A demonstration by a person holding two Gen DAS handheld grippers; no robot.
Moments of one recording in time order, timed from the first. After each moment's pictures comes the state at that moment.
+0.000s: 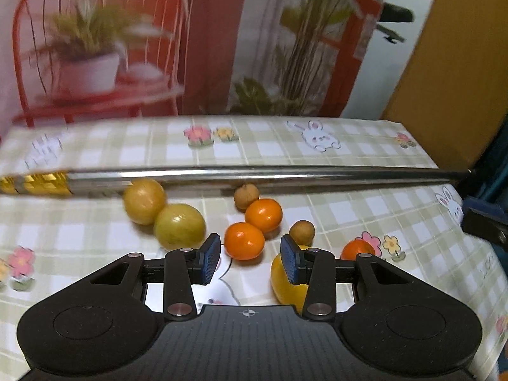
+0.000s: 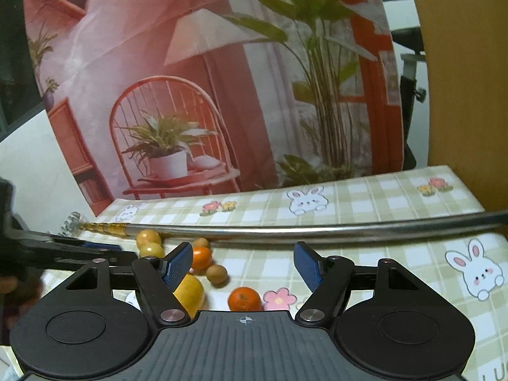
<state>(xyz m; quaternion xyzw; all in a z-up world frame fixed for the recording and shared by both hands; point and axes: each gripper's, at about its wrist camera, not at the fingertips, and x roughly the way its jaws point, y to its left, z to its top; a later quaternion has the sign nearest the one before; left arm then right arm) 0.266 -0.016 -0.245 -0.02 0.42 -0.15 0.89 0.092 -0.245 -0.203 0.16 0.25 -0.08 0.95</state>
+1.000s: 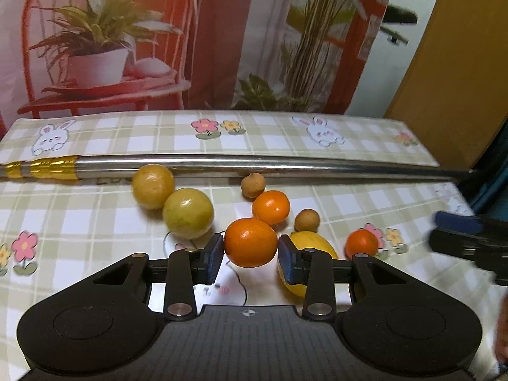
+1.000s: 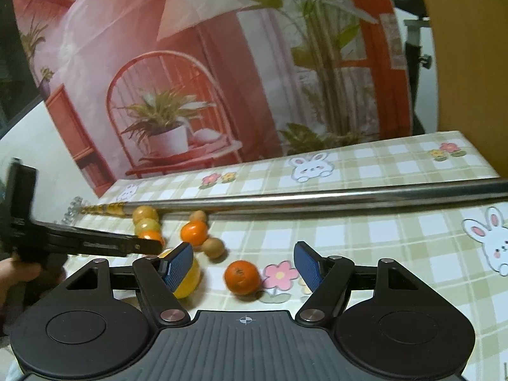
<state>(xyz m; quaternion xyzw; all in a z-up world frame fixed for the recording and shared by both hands) 0.240 0.001 -0.242 -0.03 0.41 -0.15 0.90 0.105 -0.252 -0.232 0.19 0.30 -0.05 0.93</state>
